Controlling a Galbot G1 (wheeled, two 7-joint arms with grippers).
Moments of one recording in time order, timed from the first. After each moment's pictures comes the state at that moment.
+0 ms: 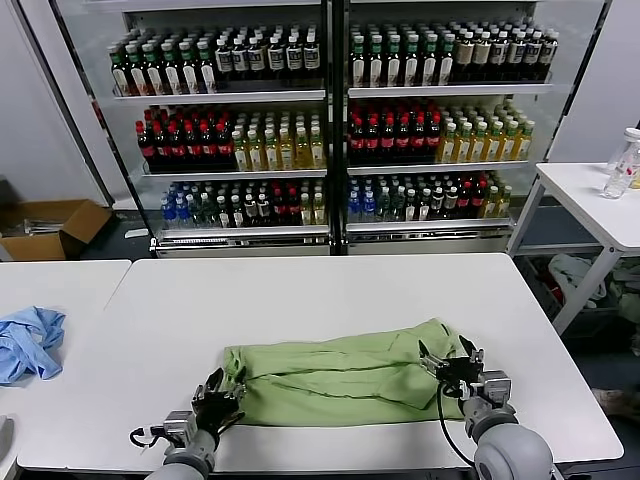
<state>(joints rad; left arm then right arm) 1.44 -1.24 -0.39 -1.93 -0.47 0.35 -0.24 -1.31 1.06 0.38 2.01 0.48 -0.46 0.27</state>
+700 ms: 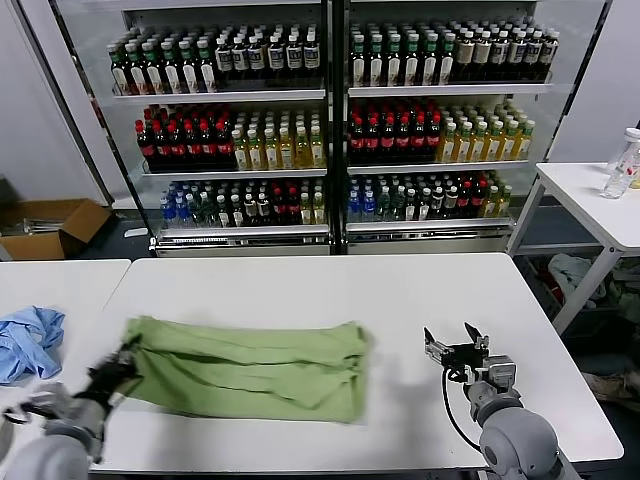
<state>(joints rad) 1.46 -0.99 -0.82 -1.90 -0.86 0.28 -0.07 -1.25 1.01 0.36 2.01 0.53 -0.47 0.28</state>
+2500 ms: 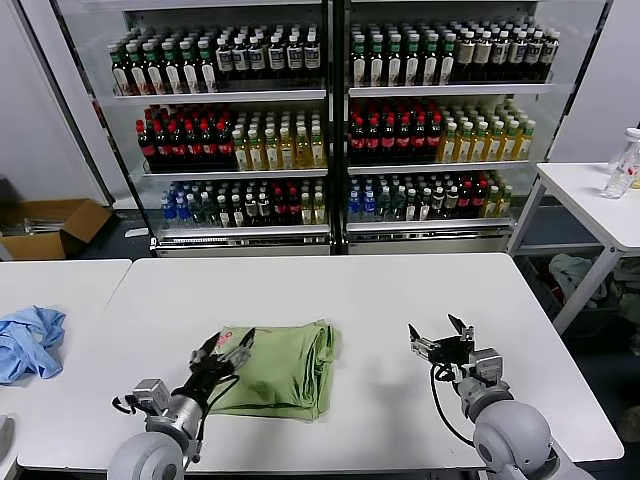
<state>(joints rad) 1.36 -1.18 -0.44 -1.97 -0.69 0.31 -0.14 -1.21 0.96 0.30 2.03 0.52 -0.48 0.27</state>
